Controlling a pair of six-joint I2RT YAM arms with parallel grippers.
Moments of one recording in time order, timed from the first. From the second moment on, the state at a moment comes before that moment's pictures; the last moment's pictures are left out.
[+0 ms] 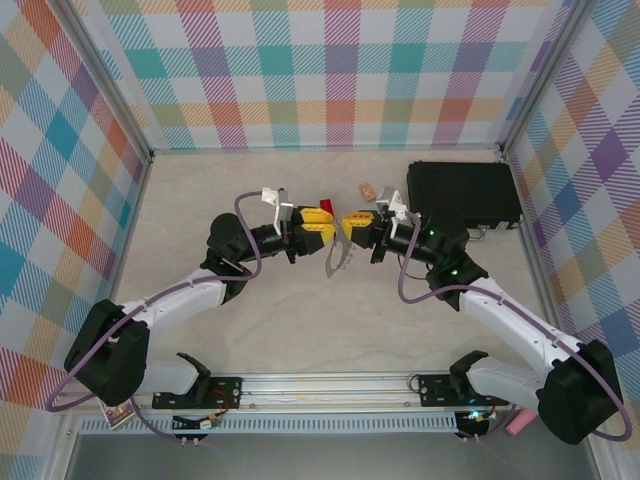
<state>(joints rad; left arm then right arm) -0.57 1.32 0.72 0.88 0.80 -0.45 0.55 1.08 0.73 0.44 -0.68 0.16</state>
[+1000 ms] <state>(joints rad) -0.57 1.41 0.74 1.00 0.85 -0.54 0.54 1.12 0.72 0.51 -0.75 0.20</state>
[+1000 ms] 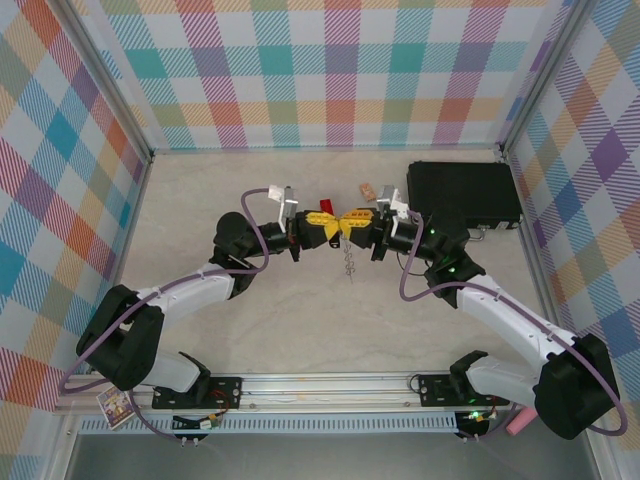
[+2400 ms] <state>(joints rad) -0.59 1.16 1.13 -0.76 0.53 0.48 0.68 1.36 1.13 -0.38 -0.82 -0.17</state>
